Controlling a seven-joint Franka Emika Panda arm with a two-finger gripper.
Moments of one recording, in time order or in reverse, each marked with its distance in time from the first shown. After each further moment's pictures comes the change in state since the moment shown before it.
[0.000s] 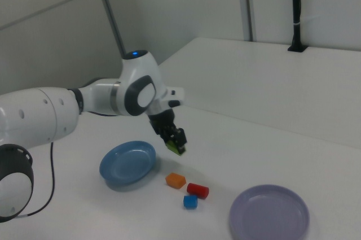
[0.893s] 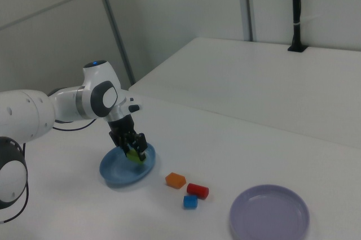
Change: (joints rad) arm 0.148 0.036 0.064 -0.014 -0.063 -0.084 0.000
